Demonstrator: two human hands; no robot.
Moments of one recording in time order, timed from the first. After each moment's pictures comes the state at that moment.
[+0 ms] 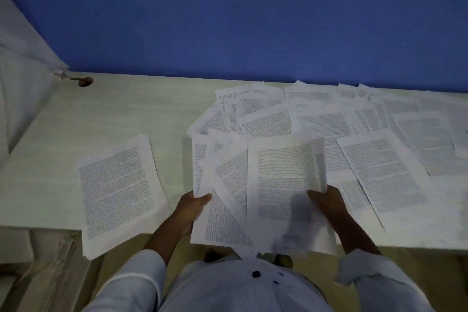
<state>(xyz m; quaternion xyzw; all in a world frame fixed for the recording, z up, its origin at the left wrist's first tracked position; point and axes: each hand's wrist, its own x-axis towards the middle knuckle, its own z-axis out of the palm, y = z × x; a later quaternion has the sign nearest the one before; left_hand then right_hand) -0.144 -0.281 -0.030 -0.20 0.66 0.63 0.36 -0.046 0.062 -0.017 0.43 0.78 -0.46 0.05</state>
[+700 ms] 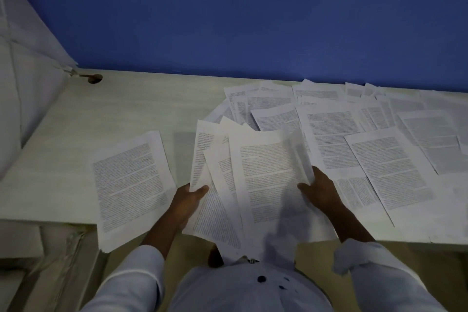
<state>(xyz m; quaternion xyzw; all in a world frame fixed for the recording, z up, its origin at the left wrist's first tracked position) -0.154 -0.322 -0.021 -0.17 0.70 0.62 0.31 -0.071 0.014 0.004 0.29 0.88 -0.37 0.06</state>
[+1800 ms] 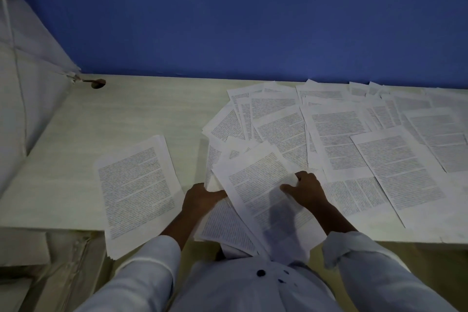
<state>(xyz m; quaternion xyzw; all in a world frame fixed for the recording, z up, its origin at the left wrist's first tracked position) -0.172 -0.307 -0.024 -0.09 0.83 0.43 0.33 -0.100 -0.020 -0.025 0.31 0.90 -0.28 0.13</state>
